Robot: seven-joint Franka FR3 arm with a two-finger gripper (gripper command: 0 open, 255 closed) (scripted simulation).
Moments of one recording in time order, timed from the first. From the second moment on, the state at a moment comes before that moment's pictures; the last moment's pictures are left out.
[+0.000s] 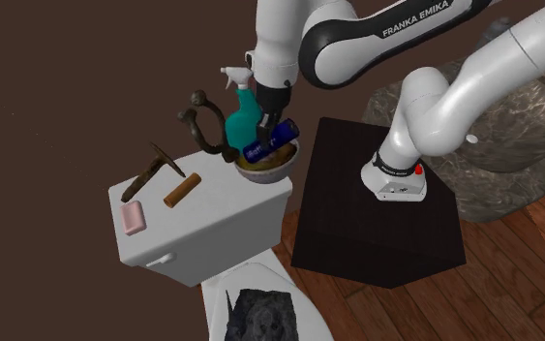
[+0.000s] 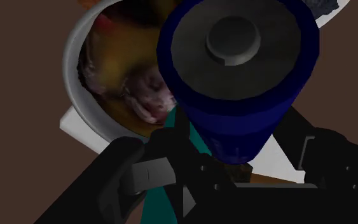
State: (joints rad) arm 0.11 -0.53 0.16 -2.58 0.28 2.13 0.21
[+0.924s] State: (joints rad) arm 0.11 -0.47 0.18 -2.67 0.31 2.29 0.17
